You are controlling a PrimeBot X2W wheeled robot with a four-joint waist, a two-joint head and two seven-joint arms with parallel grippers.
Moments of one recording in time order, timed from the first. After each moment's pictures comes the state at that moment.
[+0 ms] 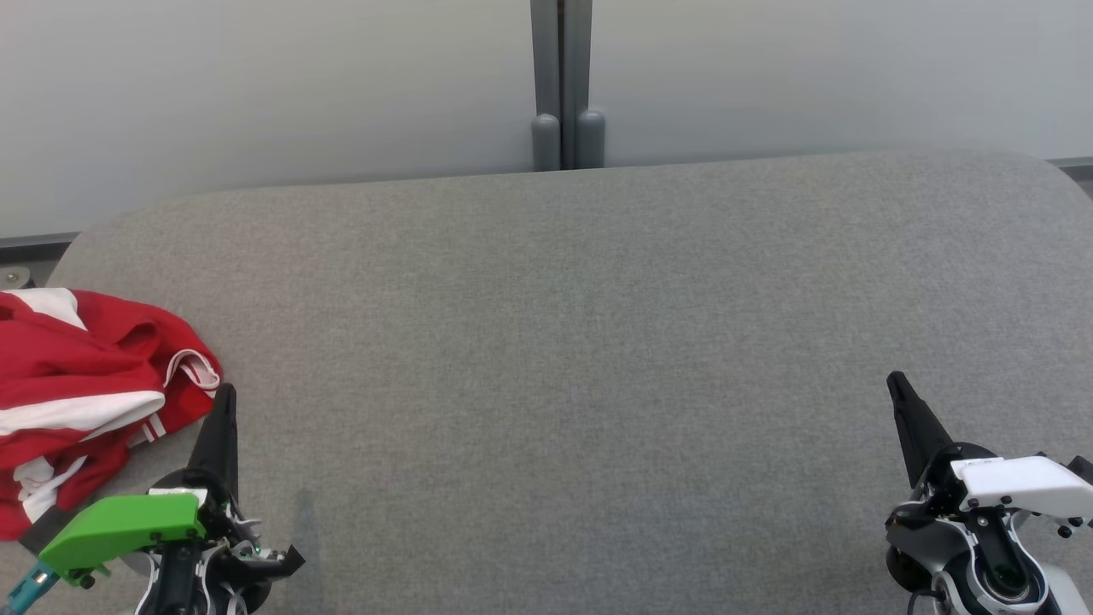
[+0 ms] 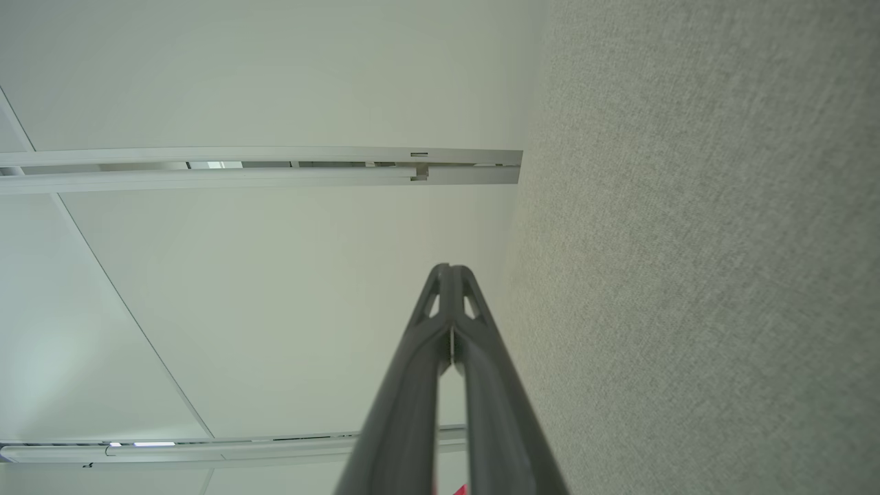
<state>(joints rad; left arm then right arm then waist) -0.12 0.05 0.12 0.22 -1.61 -0.10 0.11 -0.13 -0.05 -0.12 0.26 1.61 0.13 0.12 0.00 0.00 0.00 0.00</state>
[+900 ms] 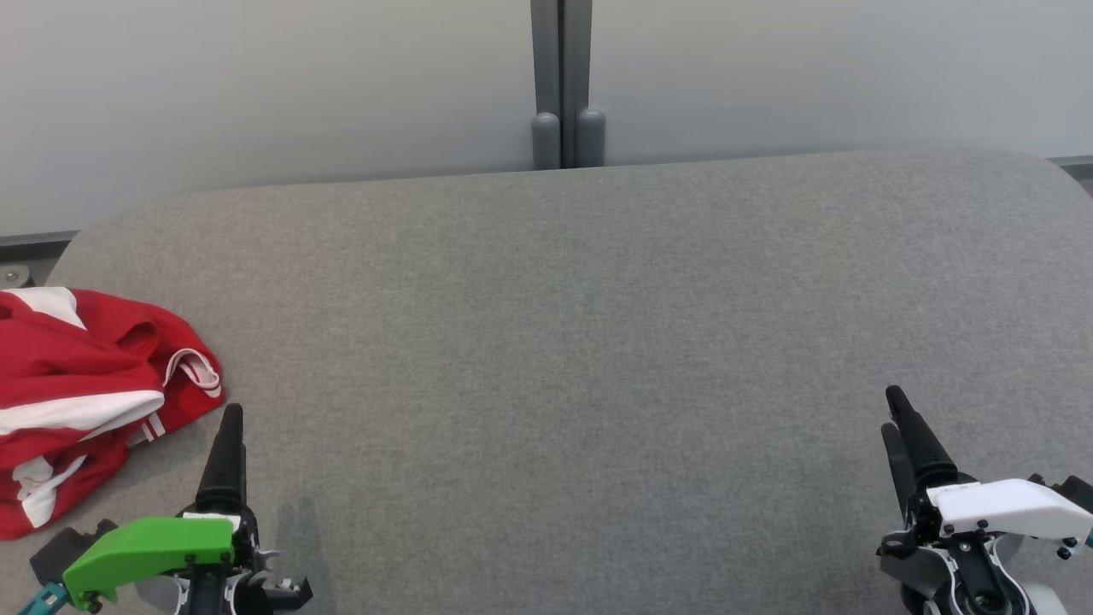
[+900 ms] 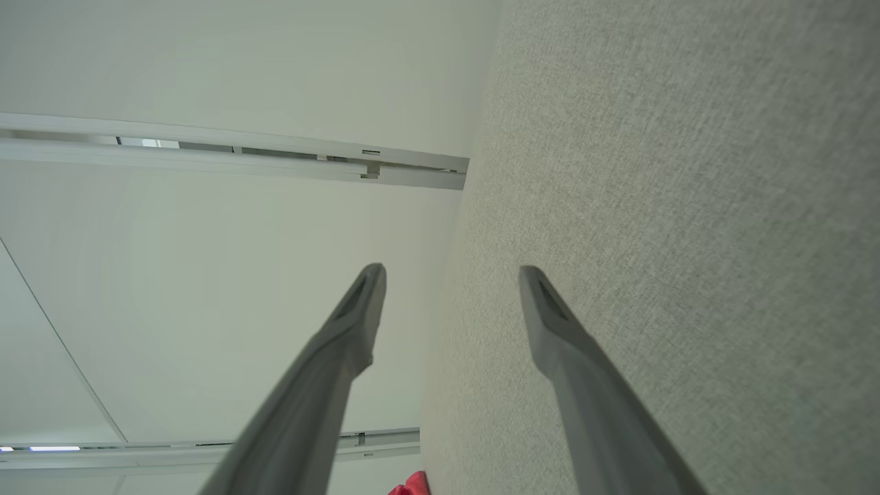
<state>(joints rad) -0.09 0.04 0.10 0.28 -1.45 -0.10 0.06 -0.09 -0.05 -0.09 0.29 1.49 0.13 0.06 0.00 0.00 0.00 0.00</state>
